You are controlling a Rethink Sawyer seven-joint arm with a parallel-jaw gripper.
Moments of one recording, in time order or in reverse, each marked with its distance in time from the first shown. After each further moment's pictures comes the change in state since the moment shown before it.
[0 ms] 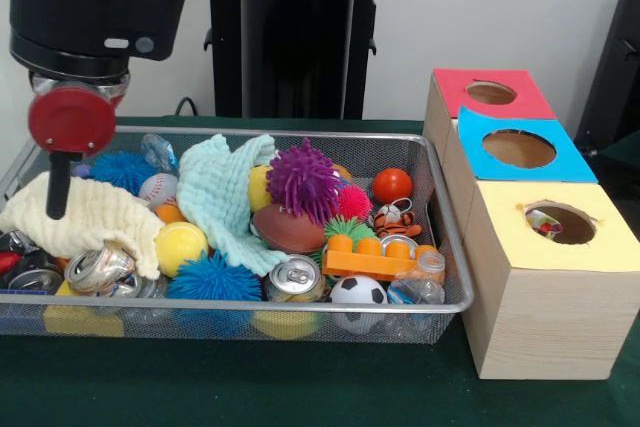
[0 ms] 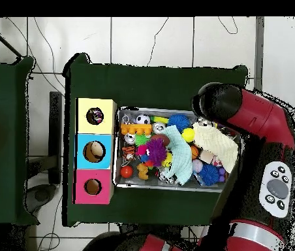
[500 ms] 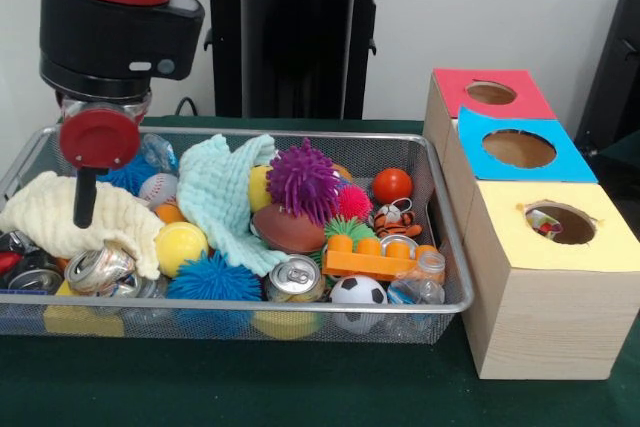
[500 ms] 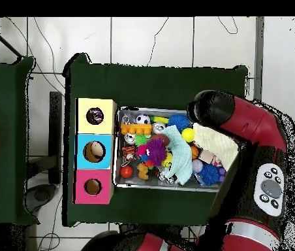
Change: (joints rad) arm 0.003 0.004 0.011 0.058 0.000 -0.044 0.000
